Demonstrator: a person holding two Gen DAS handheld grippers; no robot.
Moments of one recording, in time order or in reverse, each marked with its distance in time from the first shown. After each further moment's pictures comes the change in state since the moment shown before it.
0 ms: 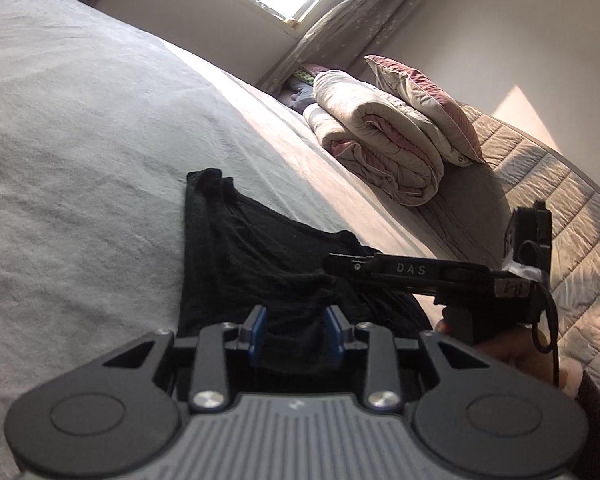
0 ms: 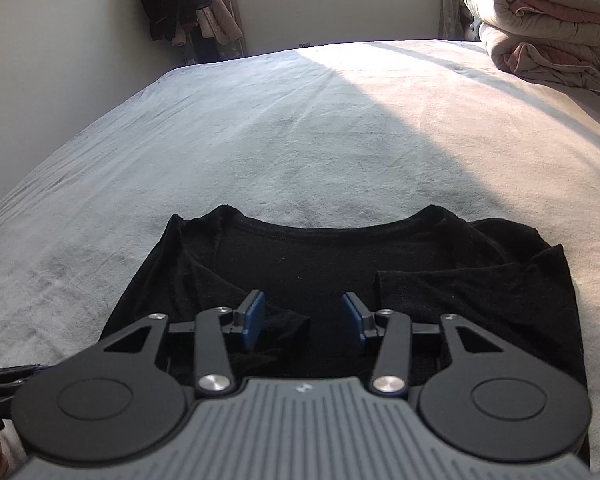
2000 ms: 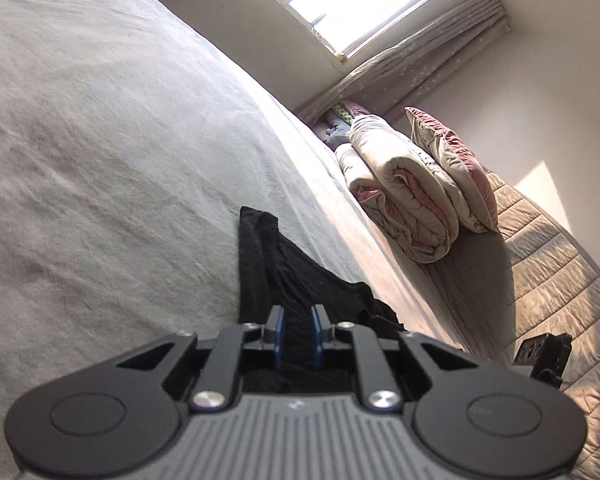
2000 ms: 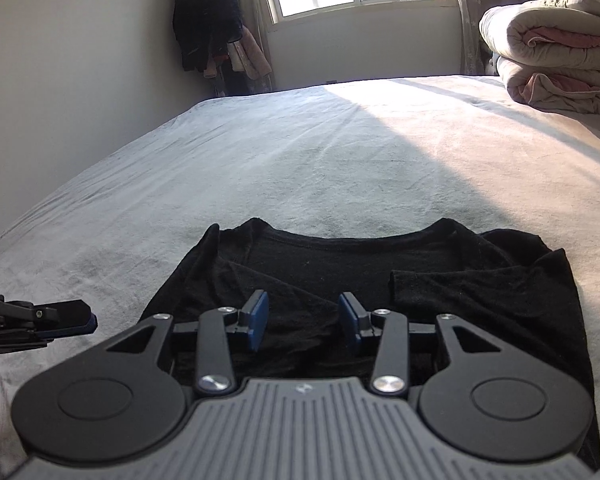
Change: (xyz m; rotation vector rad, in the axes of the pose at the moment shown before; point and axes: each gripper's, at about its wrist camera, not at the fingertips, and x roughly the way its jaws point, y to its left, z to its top) left arm -0.034 0.040 0.014 -0.243 -0.089 0.033; right arm -0.033 -0.002 -0.025 -0.003 -0.121 0.084
